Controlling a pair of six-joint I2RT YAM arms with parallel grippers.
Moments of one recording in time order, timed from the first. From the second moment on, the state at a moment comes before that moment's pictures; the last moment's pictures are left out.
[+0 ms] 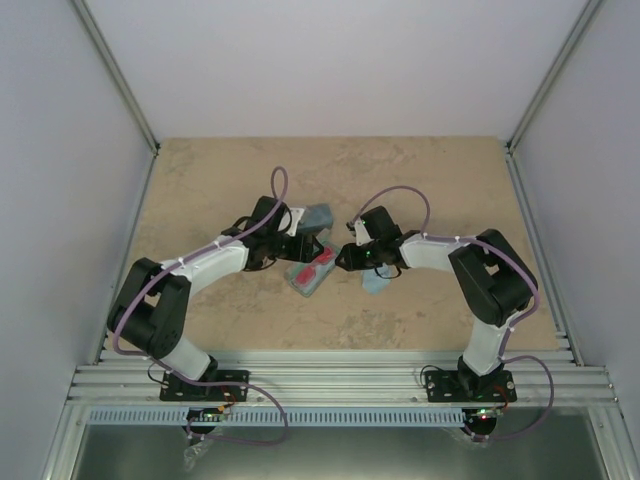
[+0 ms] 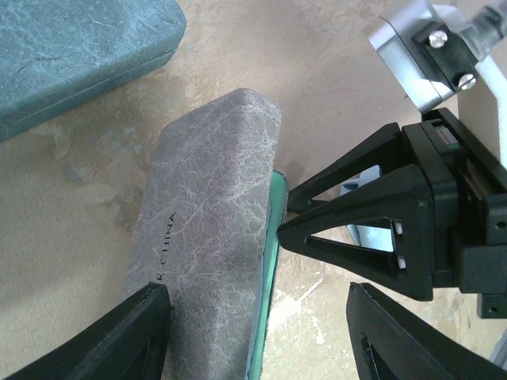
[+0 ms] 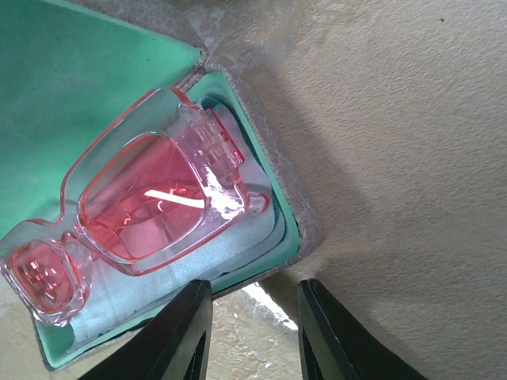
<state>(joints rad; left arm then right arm) -0.49 1.56 0.88 -0.18 0.43 -0.32 0.60 1.84 0.95 -0.08 -0.37 0.43</state>
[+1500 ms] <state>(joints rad) -0.52 1.55 0.79 -0.13 0.40 -0.42 0.58 1.69 0.77 0.08 -0.45 0.54</state>
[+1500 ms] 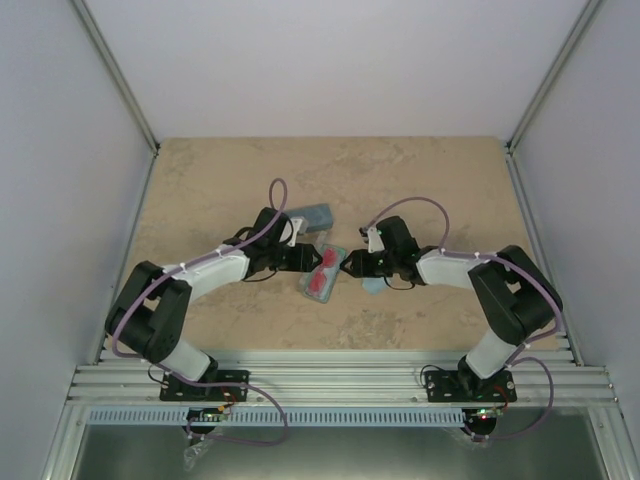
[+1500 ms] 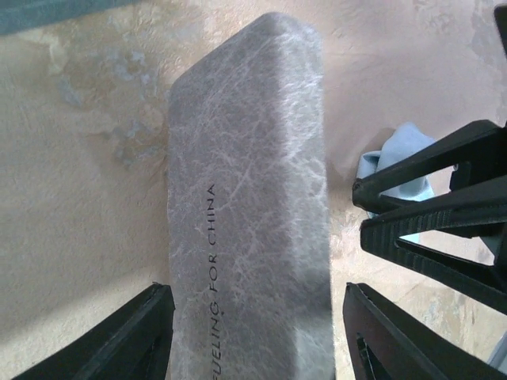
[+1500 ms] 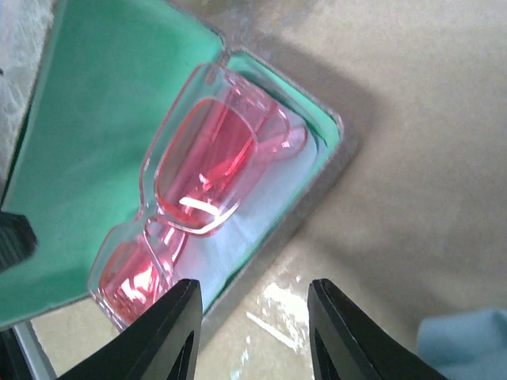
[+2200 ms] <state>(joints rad) -0.52 1.47 0.79 -0.17 0.41 -0.40 0.60 1.70 0.72 0.06 -0.45 0.53</state>
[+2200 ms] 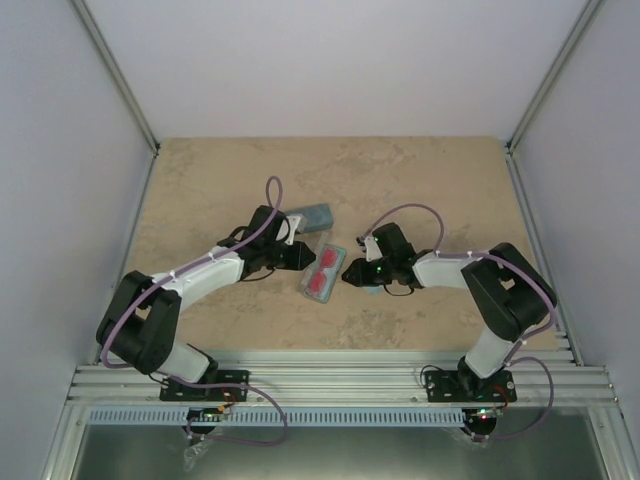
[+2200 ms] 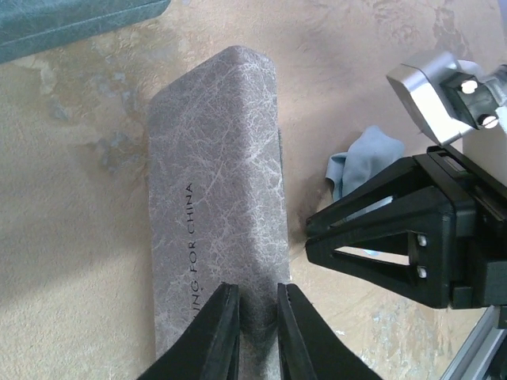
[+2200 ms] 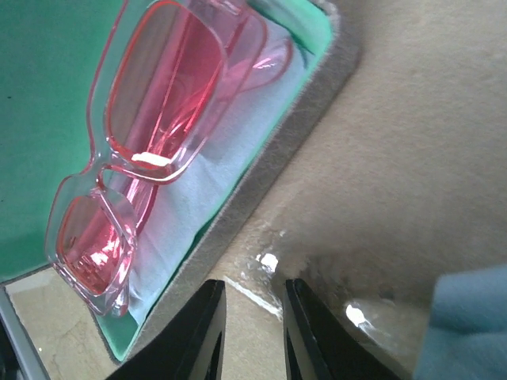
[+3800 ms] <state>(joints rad) -0.81 1.67 0.99 -0.35 -0.01 -0.38 0.58 1.50 0.63 0.03 -0.25 0.58</state>
